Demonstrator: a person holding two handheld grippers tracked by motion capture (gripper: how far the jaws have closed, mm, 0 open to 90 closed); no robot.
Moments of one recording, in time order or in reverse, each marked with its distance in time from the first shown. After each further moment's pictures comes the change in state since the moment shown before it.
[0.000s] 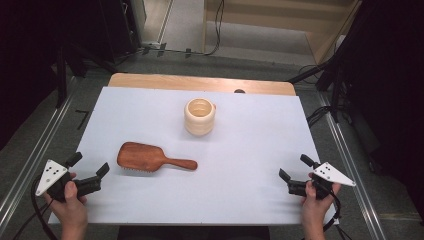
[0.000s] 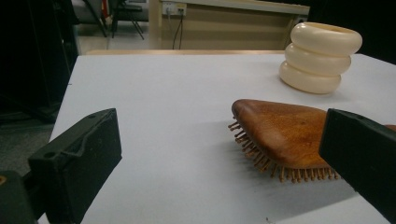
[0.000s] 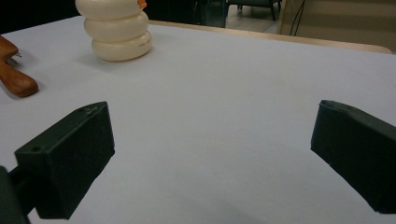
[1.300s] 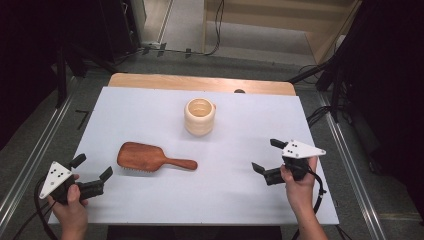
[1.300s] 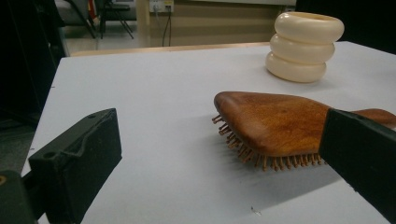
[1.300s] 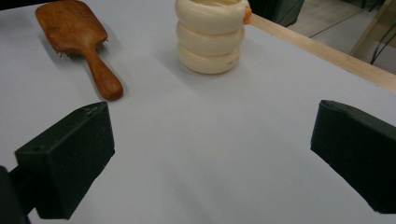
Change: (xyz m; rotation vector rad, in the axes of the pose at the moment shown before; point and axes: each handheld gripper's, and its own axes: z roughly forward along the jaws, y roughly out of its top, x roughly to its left) left arm -0.007 -0.002 -0.001 0.013 -0.039 0.051; right arm 0.060 0.088 0.046 0.175 0.249 -0.224
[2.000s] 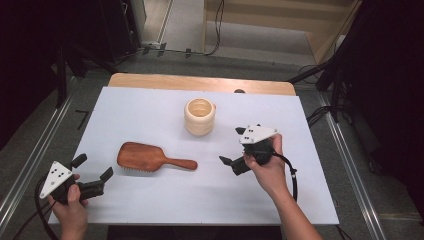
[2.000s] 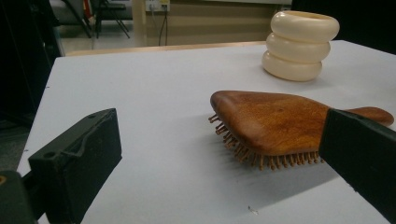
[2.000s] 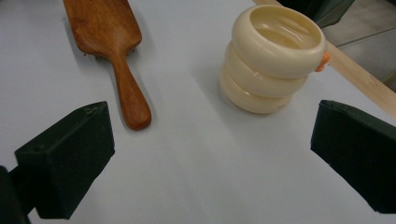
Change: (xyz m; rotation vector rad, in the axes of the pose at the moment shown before) left arm 0.000 0.000 0.001 0.005 -0.014 0.001; right arm 0.034 0.065 0.065 0.120 0.097 -0.182
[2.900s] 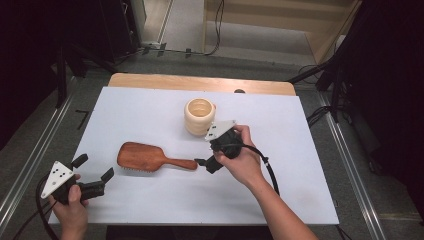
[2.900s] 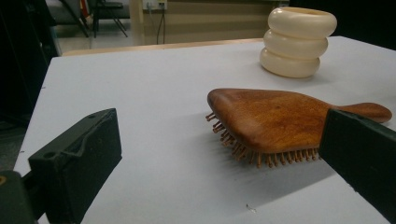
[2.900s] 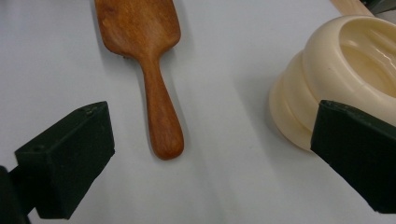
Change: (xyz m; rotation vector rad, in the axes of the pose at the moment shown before) left arm -0.001 0.000 0.001 0.008 -0.008 0.013; right arm 0.021 0.043 0.058 0.141 0.122 -0.101
